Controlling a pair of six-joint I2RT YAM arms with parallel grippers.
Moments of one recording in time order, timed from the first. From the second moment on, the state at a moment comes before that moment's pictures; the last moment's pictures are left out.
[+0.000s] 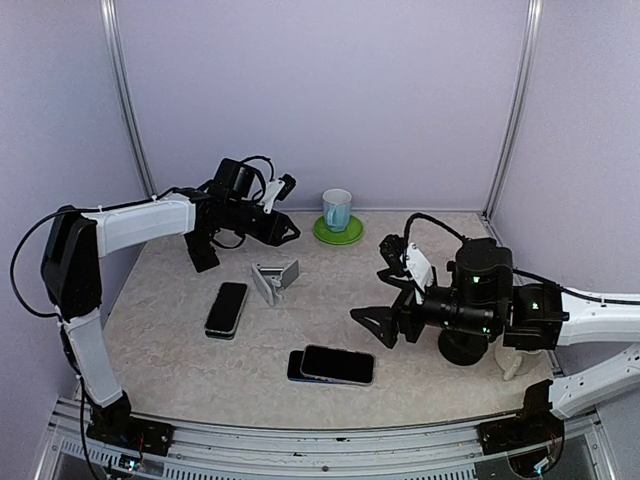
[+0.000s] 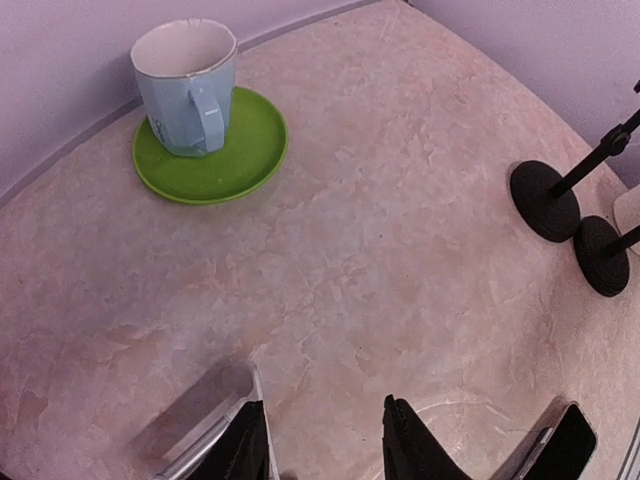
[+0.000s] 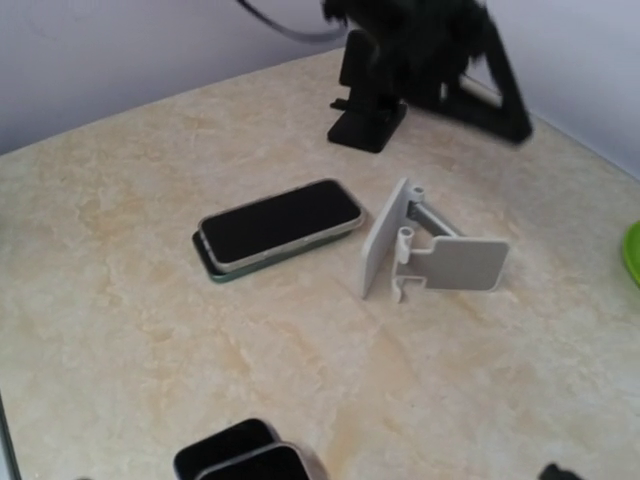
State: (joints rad) left arm -0.55 1.85 1.49 -0.29 0.33 0.03; right arm 1.14 1.06 0.76 0.01 0.13 0.02
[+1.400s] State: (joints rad) left arm -0.62 2.23 1.88 -0.67 0.07 0.08; right arm 1.14 0.97 0.69 -0.01 0.16 0.02
